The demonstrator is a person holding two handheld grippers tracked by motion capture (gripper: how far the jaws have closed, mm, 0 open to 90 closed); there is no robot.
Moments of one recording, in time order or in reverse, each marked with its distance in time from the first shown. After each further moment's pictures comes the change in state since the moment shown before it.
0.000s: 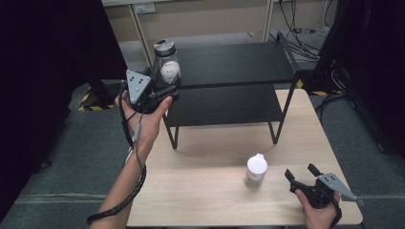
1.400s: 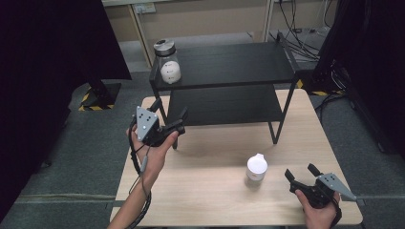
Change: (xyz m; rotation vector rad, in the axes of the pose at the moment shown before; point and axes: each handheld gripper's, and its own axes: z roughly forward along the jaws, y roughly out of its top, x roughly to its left) left arm -0.008 -0.076 -0.038 -0.008 -0.100 -0.046; right arm 0.000 0.000 0.000 -0.001 -0.001 -0.003
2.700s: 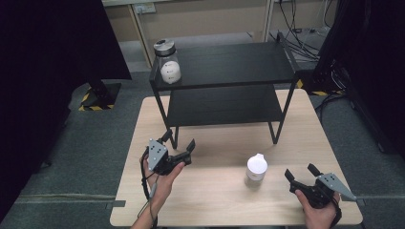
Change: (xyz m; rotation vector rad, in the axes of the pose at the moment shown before) left arm -0.006 -0.092 -0.027 0.064 -0.064 -0.077; right arm 0.000 0.000 0.000 0.000 0.000 -0.003
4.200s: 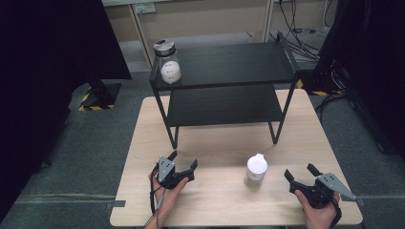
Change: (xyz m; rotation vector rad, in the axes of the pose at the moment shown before) left arm 0.005 -0.067 0.003 0.199 0.020 -0.058; right arm -0.002 0.001 0.000 0.003 0.011 -0.007
